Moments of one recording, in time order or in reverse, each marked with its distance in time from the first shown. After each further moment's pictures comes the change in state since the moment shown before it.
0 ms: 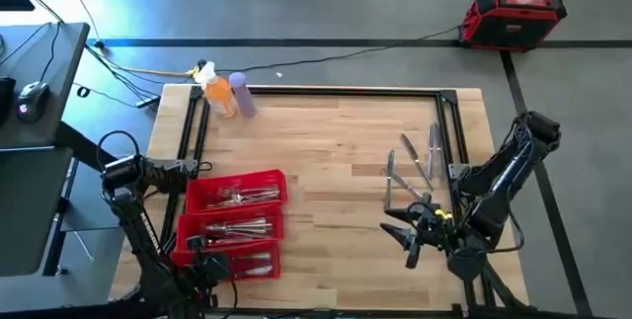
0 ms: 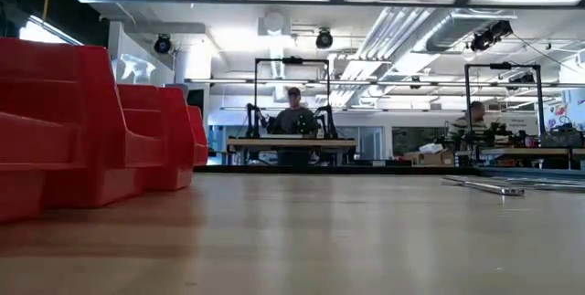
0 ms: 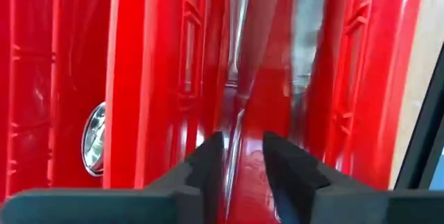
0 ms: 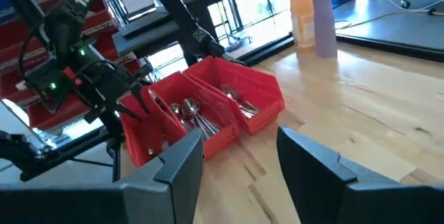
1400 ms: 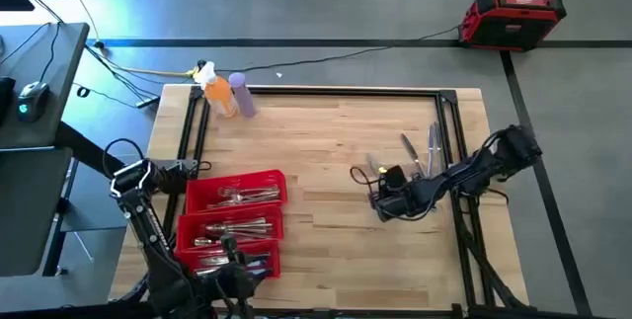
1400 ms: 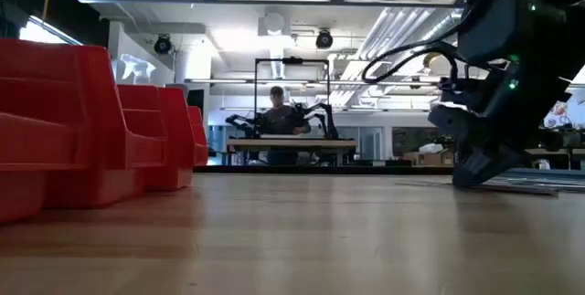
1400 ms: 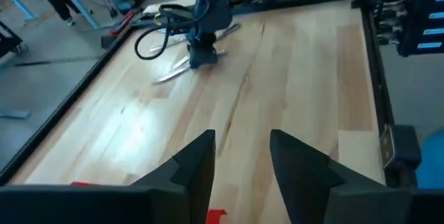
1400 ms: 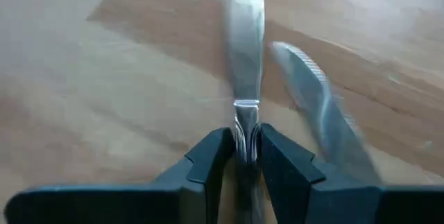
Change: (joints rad) left arm 0.126 0.074 0.386 0.054 -0.779 0.378; right arm -0.563 0.331 -0.244 -0.244 -0.629 0.468
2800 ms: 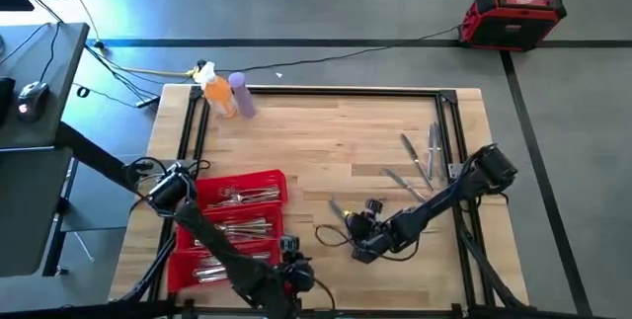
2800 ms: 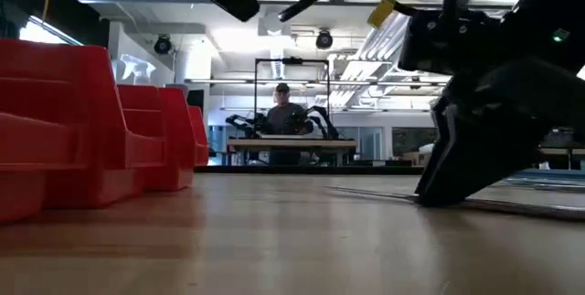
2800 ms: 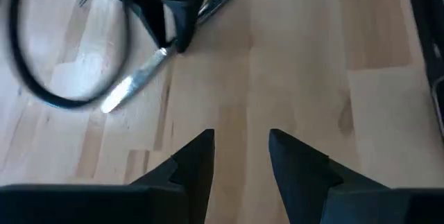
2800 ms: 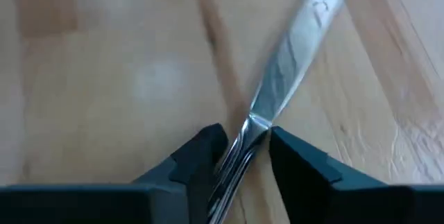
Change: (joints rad) left arm 0.275 0.247 0.000 0.370 0.385 0.448; right arm 0.195 0.257 0.343 0.146 -0.114 -0.713
